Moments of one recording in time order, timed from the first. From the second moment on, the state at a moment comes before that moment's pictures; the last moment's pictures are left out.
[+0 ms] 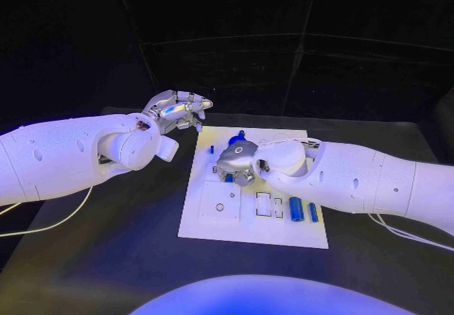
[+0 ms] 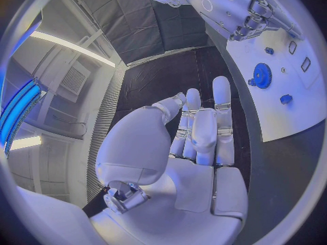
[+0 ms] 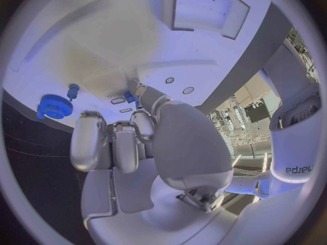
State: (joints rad) left arm 1.34 -0.92 -0.18 1.53 -0.08 -0.30 0.25; left_hand 1.22 -0.01 0.44 0.01 0.05 0.81 0.13 0.45 0.41 1.06 0.05 0.74 0.61 1.43 -0.02 1.20 1.11 0.17 1.07 0.09 0.85 0.55; right arm 1.26 -0.36 -0.21 1.30 -1.91 -0.04 0.04; right_hand 1.36 -0.06 0.43 -0.17 0.16 1.07 0.09 0.16 0.07 1.34 -0.01 1.26 1.21 1.47 -0.07 1.49 1.31 0.06 1.44 0.03 1.39 1.20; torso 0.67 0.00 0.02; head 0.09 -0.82
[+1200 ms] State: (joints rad) left arm 1.27 -0.91 -0.18 1.54 -0.05 -0.25 0.29; left_hand 1.11 -0.03 0.44 0.08 0.05 0.80 0.16 0.39 0.33 1.00 0.07 0.71 0.57 1.36 0.00 1.11 1.02 0.17 1.05 0.11 0.80 0.52; right arm 1.26 -0.77 -0.21 1.60 -1.09 -0.45 0.22; right_hand 1.30 -0.04 0.37 -0.09 0.18 1.08 0.08 0.16 0.08 1.34 0.01 1.28 1.22 1.47 -0.07 1.52 1.31 0.06 1.45 0.04 1.41 1.24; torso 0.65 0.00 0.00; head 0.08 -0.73
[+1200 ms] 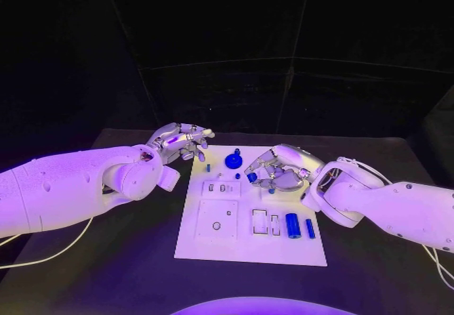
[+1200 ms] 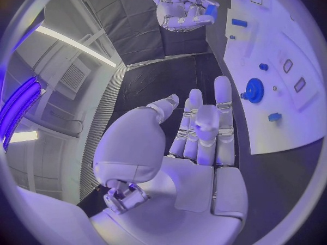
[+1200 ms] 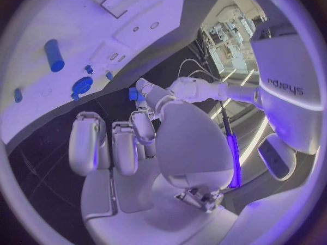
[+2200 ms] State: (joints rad) left arm 1.20 -0.75 -0.18 1.50 0.15 -0.07 0.31; left_hand 0.88 0.06 0.08 0.29 0.05 0.91 0.14 0.24 0.16 1.22 0.06 1.17 0.93 1.46 -0.01 1.55 1.31 0.14 1.26 0.09 1.17 0.93; right arm 1.26 -0.77 -0.20 1.65 -0.55 -0.51 0.29; right_hand 1.29 -0.04 0.35 -0.08 0.20 1.08 0.08 0.15 0.08 1.35 0.01 1.28 1.23 1.47 -0.06 1.52 1.31 0.06 1.45 0.04 1.41 1.24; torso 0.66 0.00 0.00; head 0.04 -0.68
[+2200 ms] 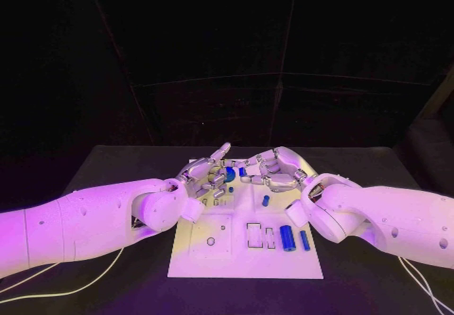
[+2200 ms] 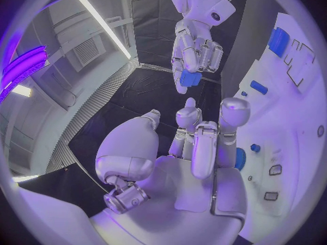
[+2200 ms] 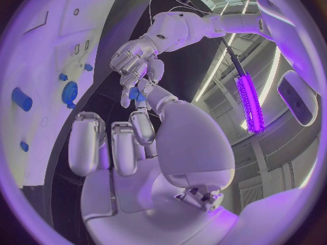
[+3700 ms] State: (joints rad) left arm 1.20 -0.75 -0.18 1.51 0.17 0.01 0.27; left_hand 0.88 0.16 -0.01 0.29 0.05 0.97 0.13 0.22 0.14 1.27 0.05 1.23 1.00 1.46 -0.01 1.56 1.31 0.12 1.29 0.09 1.24 1.03; right arm 1.26 -0.72 -0.17 1.61 -0.59 -0.51 0.31; right_hand 1.29 -0.04 0.35 -0.08 0.20 1.08 0.09 0.15 0.07 1.35 0.01 1.28 1.23 1.47 -0.06 1.52 1.31 0.06 1.45 0.04 1.41 1.24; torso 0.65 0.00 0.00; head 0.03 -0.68
